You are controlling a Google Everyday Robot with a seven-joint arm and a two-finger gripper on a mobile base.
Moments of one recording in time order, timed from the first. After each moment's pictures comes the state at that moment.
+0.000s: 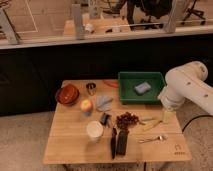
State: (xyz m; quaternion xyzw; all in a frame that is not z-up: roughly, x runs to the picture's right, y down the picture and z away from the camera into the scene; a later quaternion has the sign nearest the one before) arm 0.285 0.105 0.684 -0.28 0.02 0.02 0.96
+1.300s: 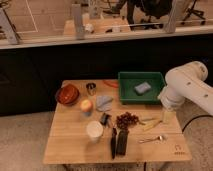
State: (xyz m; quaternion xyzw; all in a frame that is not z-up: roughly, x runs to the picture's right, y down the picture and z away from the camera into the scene) arm 0.285 0.105 0.684 -0.28 0.02 0.02 0.96
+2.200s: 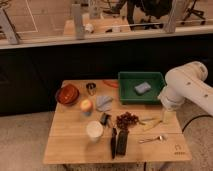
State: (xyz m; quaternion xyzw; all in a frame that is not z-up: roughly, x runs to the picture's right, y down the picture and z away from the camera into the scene) arm 0.285 0.106 0.685 -0.28 0.02 0.02 0.96
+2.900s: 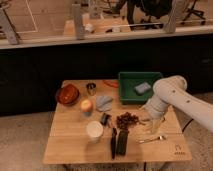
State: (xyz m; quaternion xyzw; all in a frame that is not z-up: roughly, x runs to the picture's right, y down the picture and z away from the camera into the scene) arm 0.211 0.177 0.740 -0.34 -0.15 -0.14 0.92
